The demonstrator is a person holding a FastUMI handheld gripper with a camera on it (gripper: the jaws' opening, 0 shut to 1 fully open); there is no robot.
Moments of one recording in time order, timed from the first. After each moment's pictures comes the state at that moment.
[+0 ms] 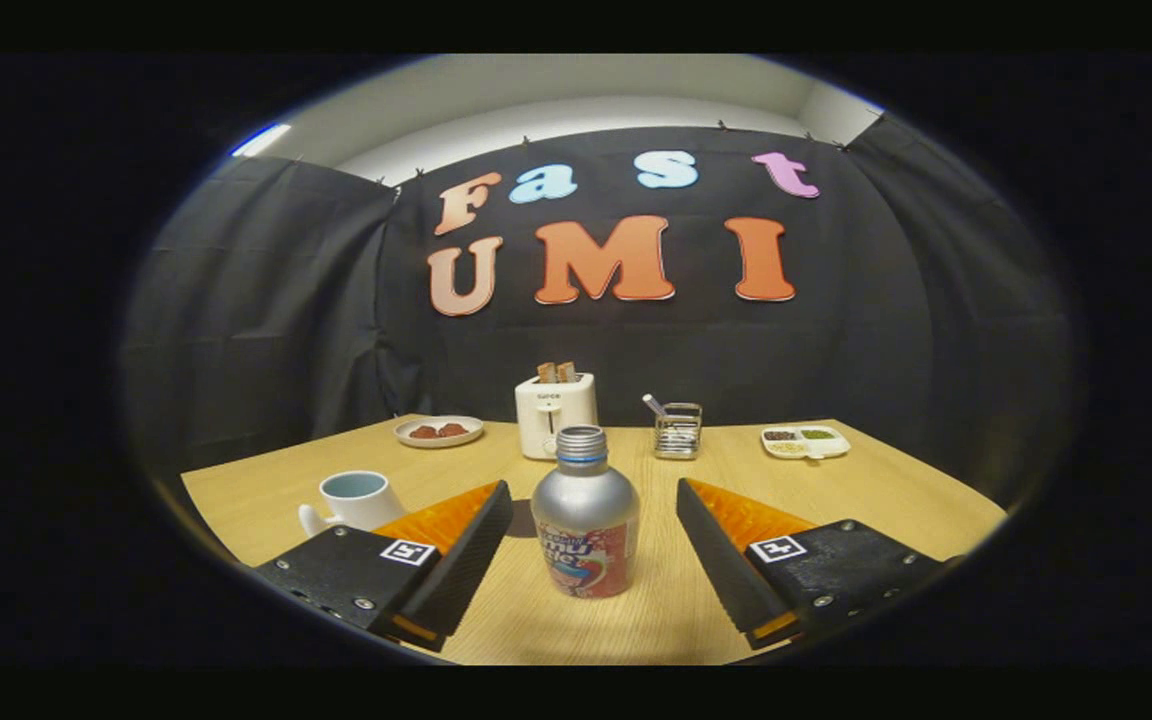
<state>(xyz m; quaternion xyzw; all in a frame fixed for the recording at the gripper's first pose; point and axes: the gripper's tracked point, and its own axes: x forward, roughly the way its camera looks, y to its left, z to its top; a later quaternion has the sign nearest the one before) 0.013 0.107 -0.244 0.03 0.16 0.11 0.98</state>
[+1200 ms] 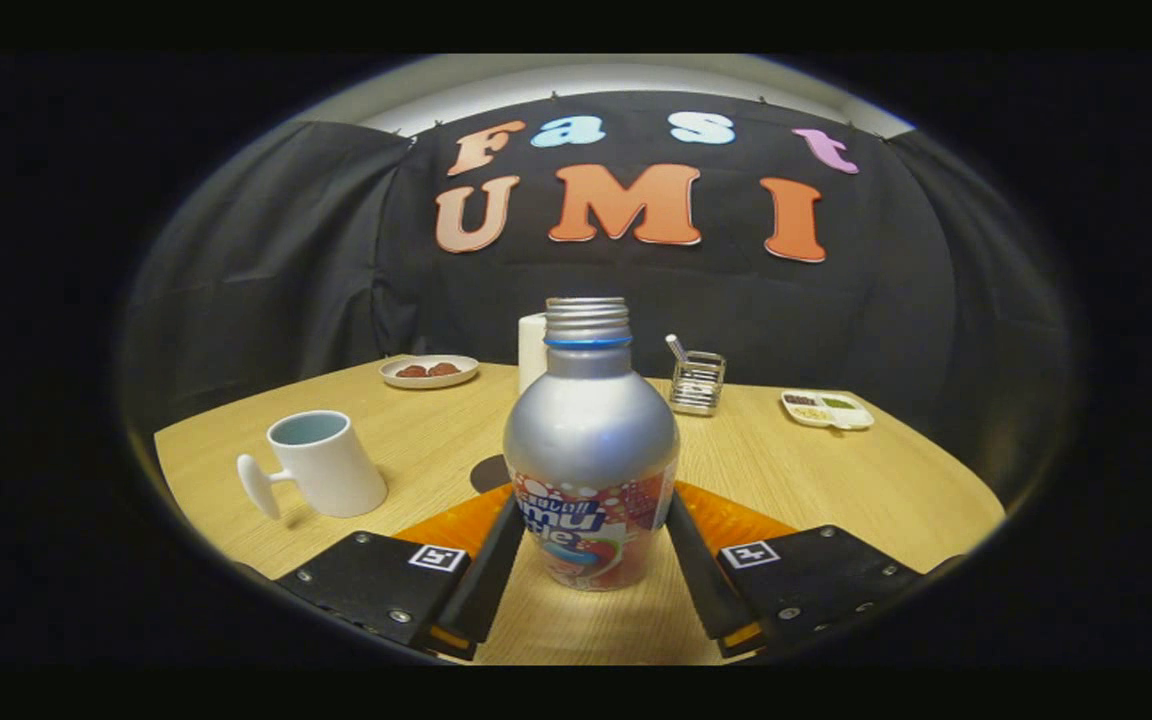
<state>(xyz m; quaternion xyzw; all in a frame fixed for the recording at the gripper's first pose) 0.032 0.138 -0.298 -0.04 0.22 0.12 0.97</state>
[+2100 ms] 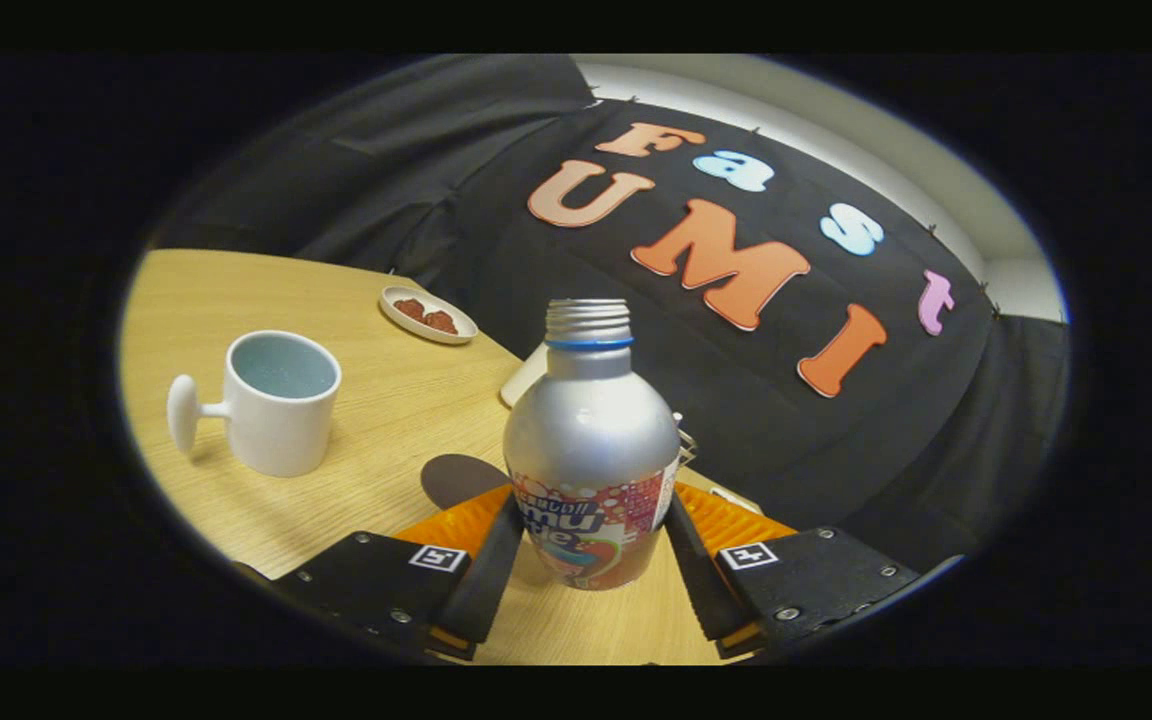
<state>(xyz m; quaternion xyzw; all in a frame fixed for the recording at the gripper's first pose) 0.063 0.174 -0.266 -0.35 0.15 0.11 0.92</state>
